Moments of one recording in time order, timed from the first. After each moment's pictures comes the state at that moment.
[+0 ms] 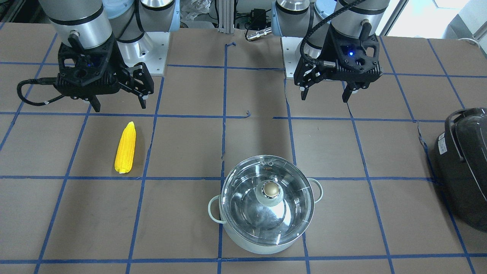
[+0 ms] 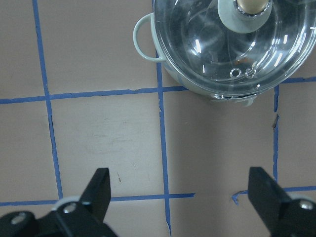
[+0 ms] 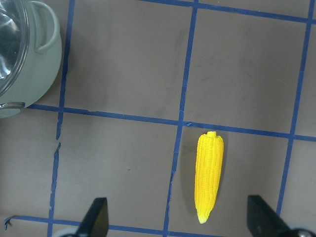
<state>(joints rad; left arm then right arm) -1.62 -1.54 -1.59 -1.48 1.59 0.00 1.64 -1.52 1.51 -1.64 -1.59 -0.06</state>
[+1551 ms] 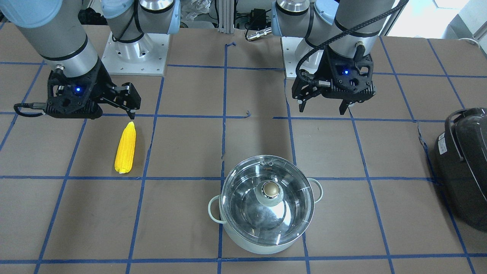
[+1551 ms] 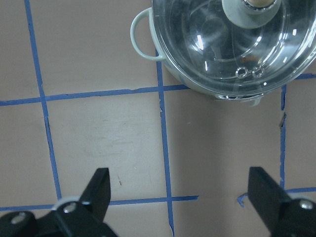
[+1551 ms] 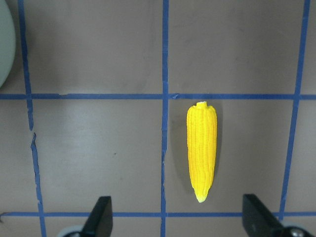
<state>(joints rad) -1.62 -1.60 -1.61 -1.39 1.60 0.01 1.55 -1.50 1.59 -1.58 -1.57 0.00</state>
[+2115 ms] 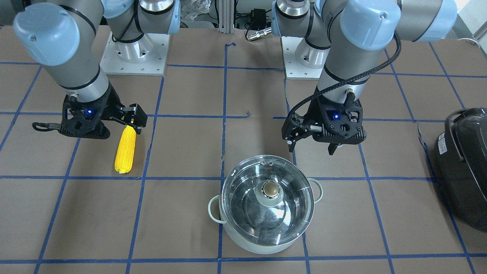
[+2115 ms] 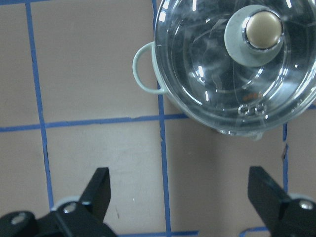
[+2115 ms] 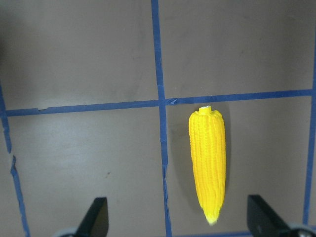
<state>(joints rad) -1.64 -1.75 -1.60 -1.18 1.54 -0.04 1.55 -1.46 1.75 -1.84 -1.58 0.04</state>
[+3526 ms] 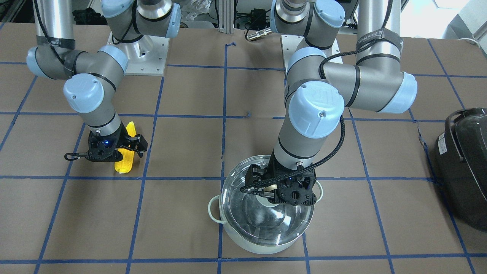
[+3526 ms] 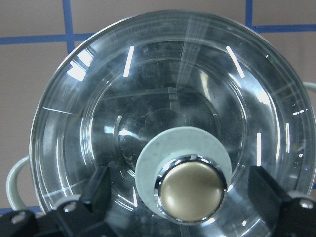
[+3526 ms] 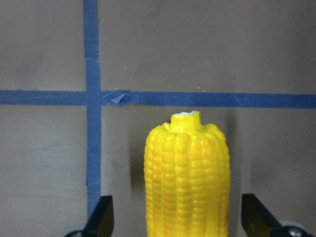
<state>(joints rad) -1.73 -2.02 -1.42 -1.15 1.53 -0.13 1.42 -1.33 2.16 -2.44 -1.57 -0.17</state>
